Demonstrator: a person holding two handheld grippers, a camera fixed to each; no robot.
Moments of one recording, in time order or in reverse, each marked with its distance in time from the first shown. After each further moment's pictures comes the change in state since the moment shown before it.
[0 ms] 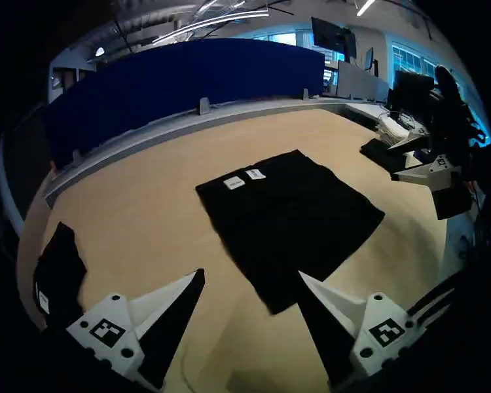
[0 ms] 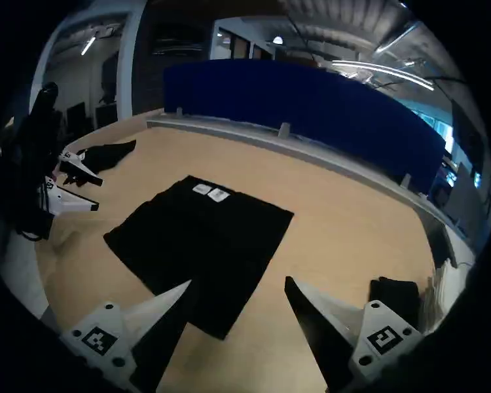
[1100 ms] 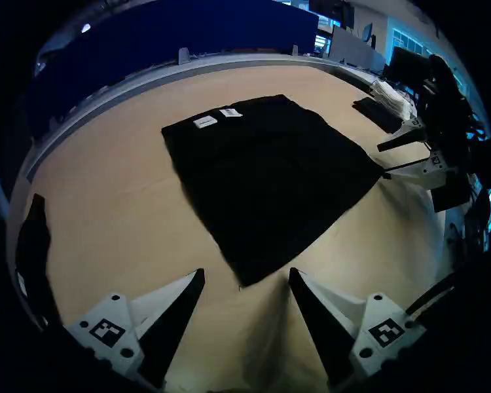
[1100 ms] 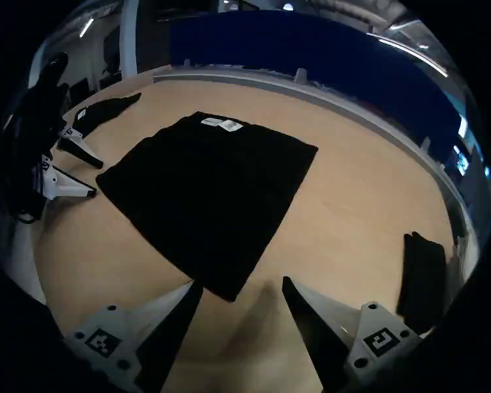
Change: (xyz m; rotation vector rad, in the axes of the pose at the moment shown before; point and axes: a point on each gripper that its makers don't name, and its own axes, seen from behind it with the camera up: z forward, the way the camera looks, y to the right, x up) left arm -0.063 0.034 0.029 -0.086 -0.212 -0.004; right arm -0.089 -0.014 0.014 0.055 -0.208 -0.002
